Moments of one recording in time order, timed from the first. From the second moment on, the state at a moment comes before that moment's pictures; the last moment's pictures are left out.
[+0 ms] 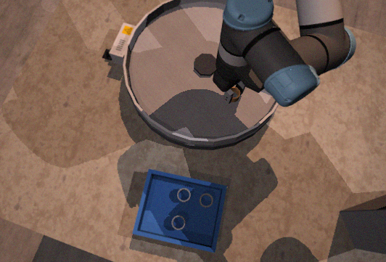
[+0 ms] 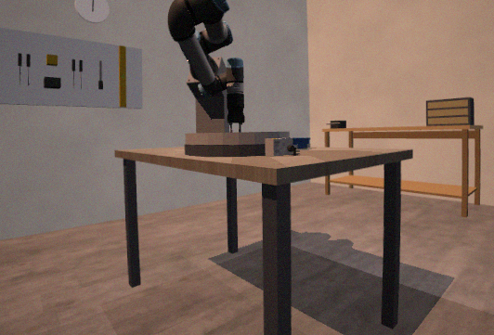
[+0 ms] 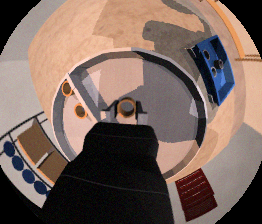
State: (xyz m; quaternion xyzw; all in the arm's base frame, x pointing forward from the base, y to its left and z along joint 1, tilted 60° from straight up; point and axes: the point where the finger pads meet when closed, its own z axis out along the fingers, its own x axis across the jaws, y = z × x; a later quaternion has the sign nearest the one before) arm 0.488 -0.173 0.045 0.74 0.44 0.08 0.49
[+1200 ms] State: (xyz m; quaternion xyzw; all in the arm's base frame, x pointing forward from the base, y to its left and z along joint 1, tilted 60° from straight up) arm 0.488 -0.173 0.045 0.74 0.44 0.08 0.49
